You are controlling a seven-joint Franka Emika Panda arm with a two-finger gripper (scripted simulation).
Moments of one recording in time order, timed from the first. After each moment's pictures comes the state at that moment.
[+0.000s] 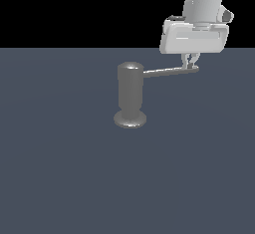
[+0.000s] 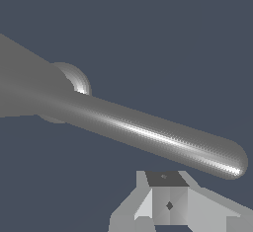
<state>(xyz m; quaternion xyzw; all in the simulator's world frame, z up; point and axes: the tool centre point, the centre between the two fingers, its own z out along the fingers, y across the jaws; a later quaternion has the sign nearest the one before) 0.023 -0.194 0.235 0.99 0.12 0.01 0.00</state>
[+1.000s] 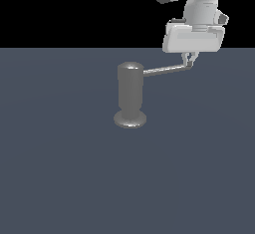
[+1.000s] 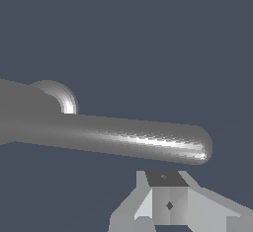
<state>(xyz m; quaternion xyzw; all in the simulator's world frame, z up) 0.069 -0.213 0.235 0.99 0.12 0.01 0.00</state>
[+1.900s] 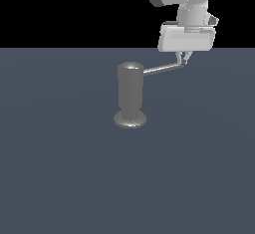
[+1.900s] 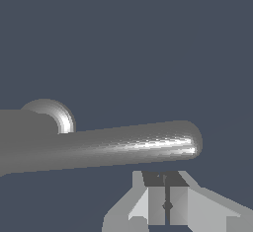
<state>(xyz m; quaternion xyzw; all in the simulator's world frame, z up) 0.109 -0.208 0.235 0.99 0.11 0.01 0.00</state>
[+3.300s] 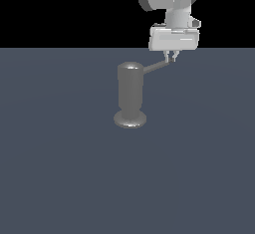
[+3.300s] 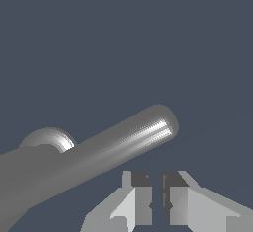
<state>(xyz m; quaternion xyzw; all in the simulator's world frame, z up) 0.170 -0.184 0.235 0.99 0.11 0.01 0.00</state>
